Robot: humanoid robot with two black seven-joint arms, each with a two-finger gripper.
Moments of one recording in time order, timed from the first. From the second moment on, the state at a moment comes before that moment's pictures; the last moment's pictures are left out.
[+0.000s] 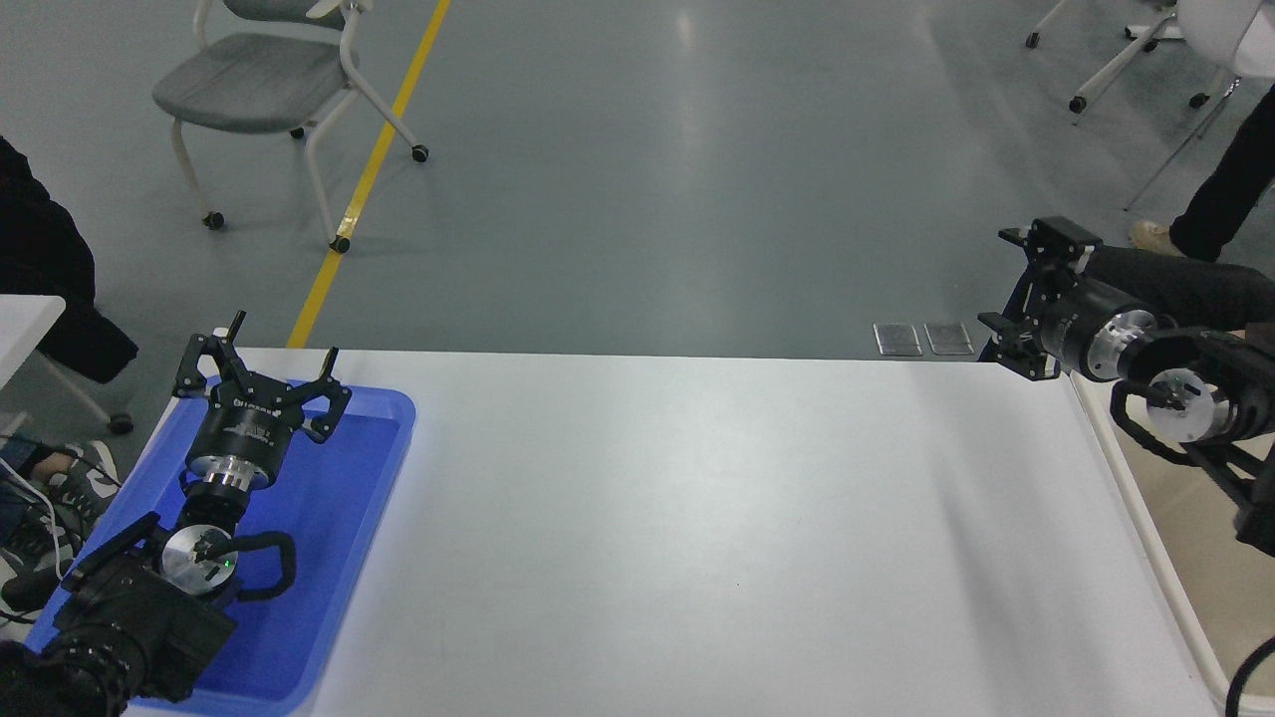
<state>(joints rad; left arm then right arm) -0.63 0.20 -0.89 -0.20 -0.21 -0.79 -0.32 0.82 -0.52 0.50 0.79 0.06 0.16 0.03</state>
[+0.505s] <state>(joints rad) -0.63 0.19 -0.89 -0.20 -0.21 -0.79 -0.32 0.66 -0.28 0.75 0.82 0.25 0.26 0.03</state>
